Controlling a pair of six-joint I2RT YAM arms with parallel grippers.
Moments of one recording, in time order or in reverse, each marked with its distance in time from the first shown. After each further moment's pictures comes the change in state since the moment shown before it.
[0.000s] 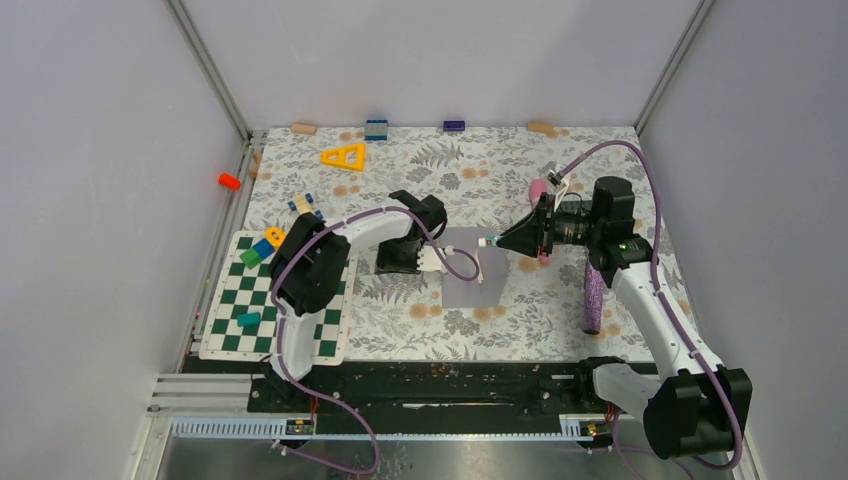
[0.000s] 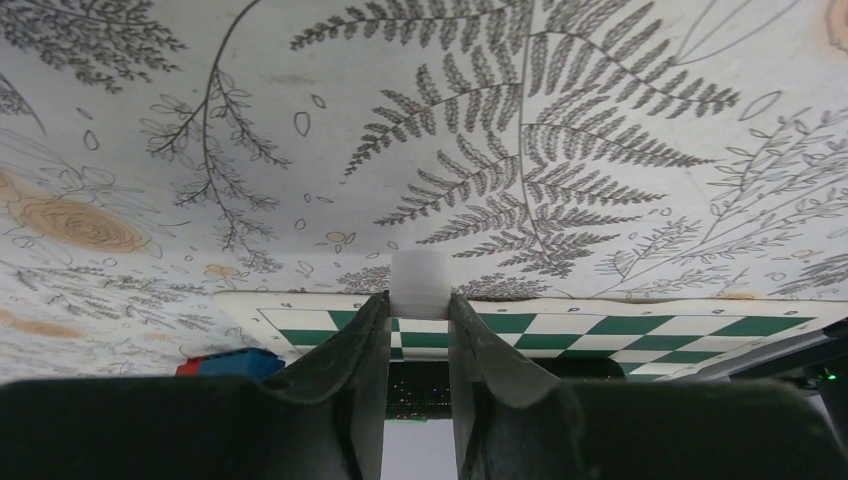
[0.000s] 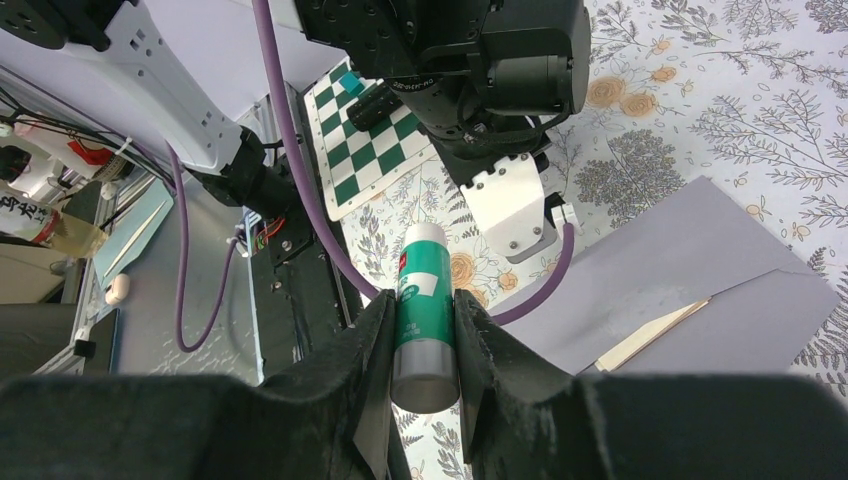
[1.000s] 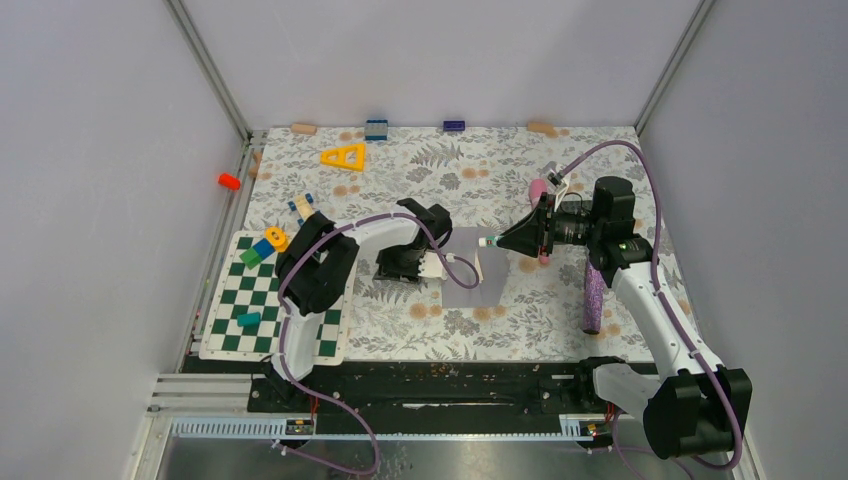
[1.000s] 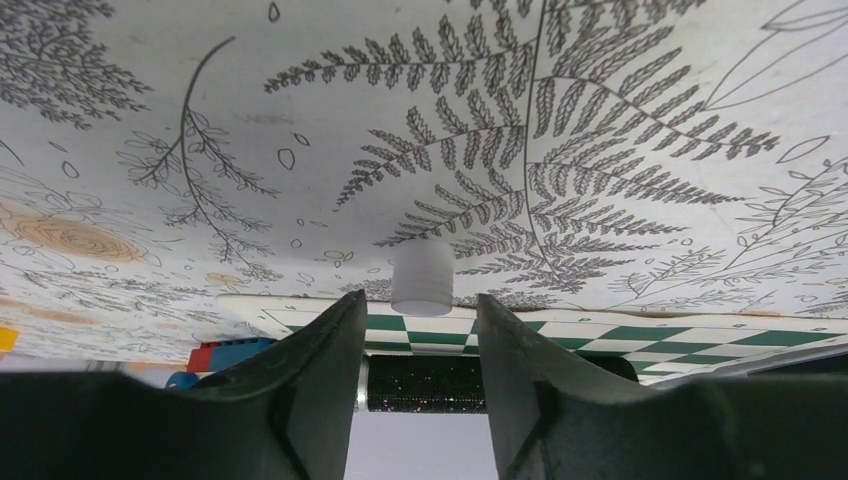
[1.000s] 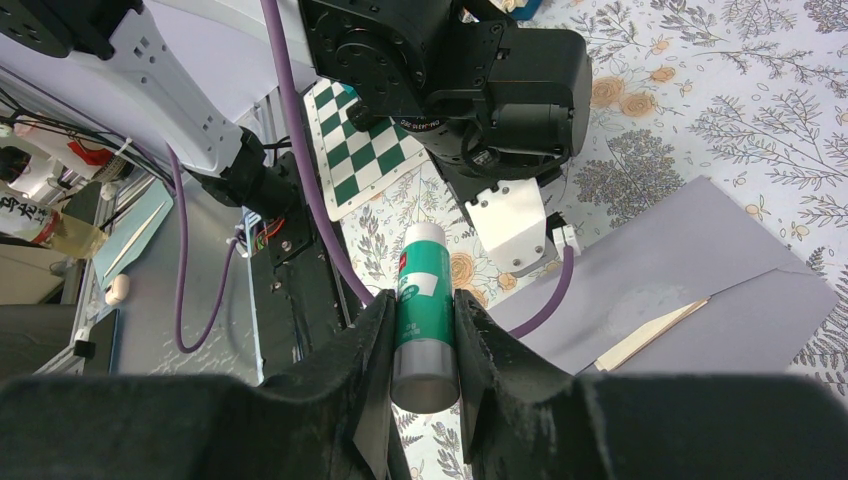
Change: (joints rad) left arm -0.038 0.031 -0.026 0.035 -0.094 -0.020; right arm -0.003 0.000 0.000 0.000 -0.002 0.000
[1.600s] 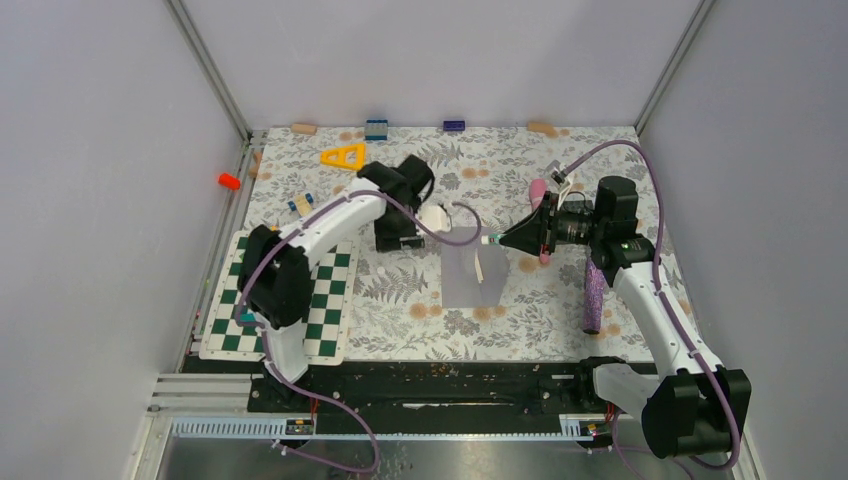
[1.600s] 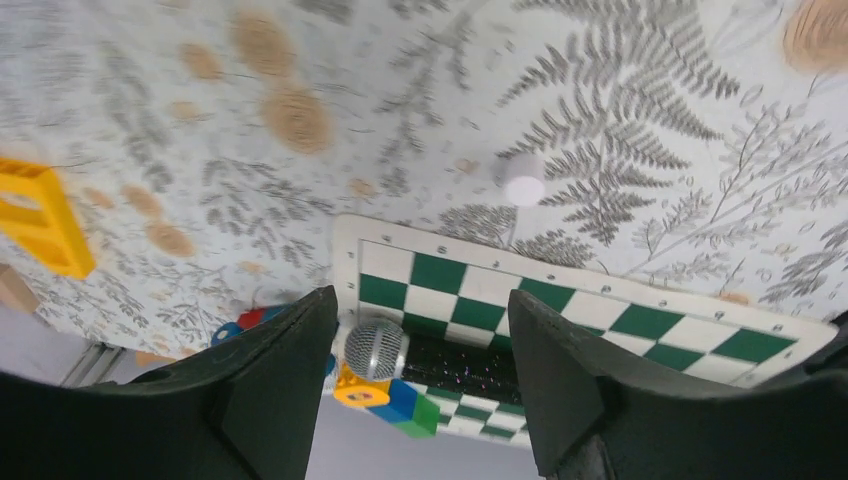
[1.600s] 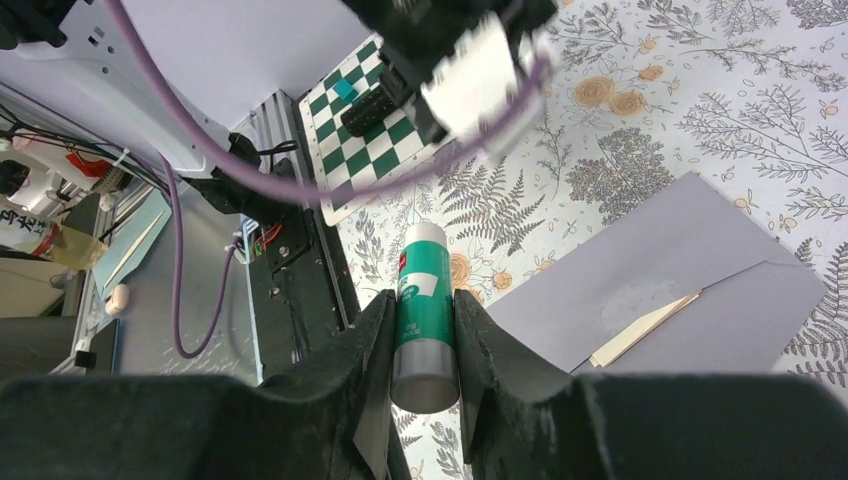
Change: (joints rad) left arm 0.081 -0.187 0.116 -0.024 0.142 -0.005; right arm -0.020 0.000 0.000 0.000 -0.001 0.009
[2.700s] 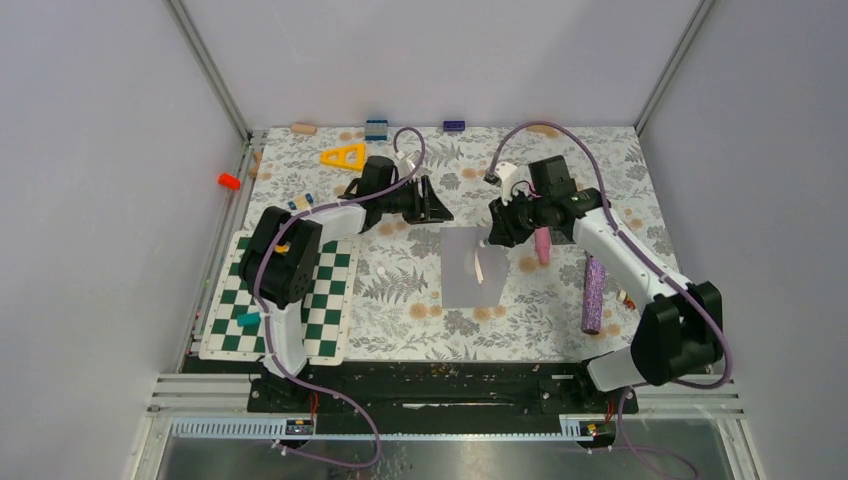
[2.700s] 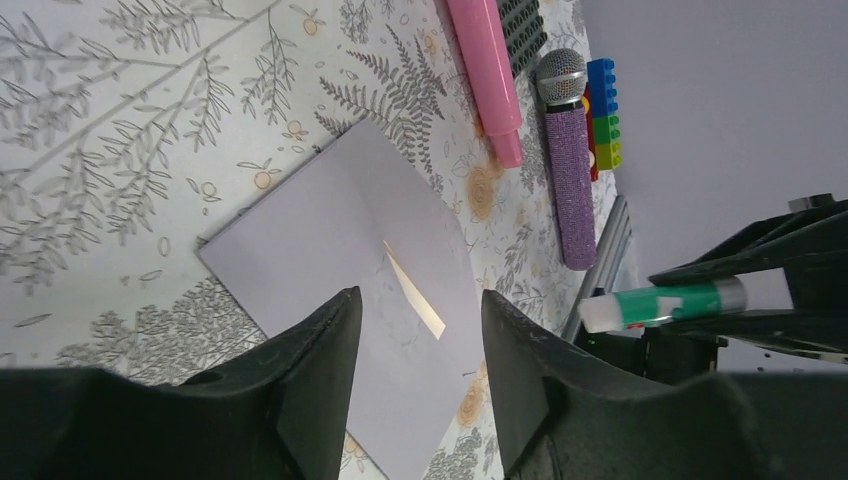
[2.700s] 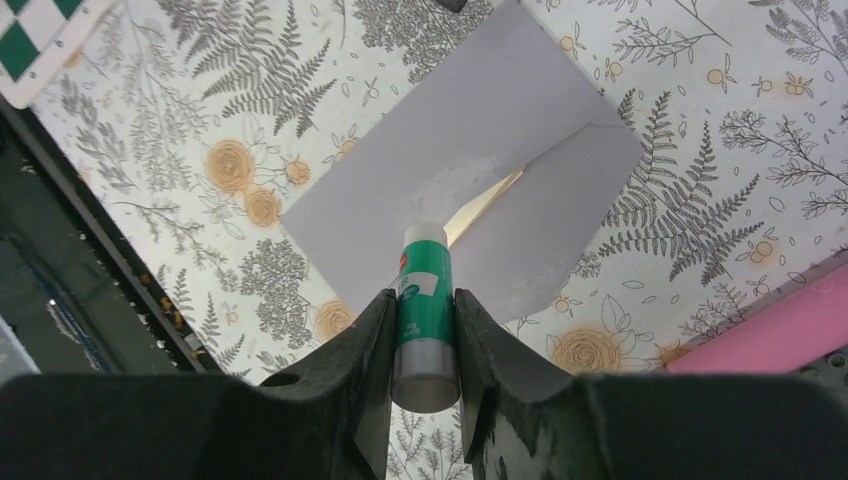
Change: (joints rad) left arm 0.249 0.077 -0.347 1.304 0.874 -1.474; right arm 0.249 0.326 0.315 -0.464 0.615 -0.400
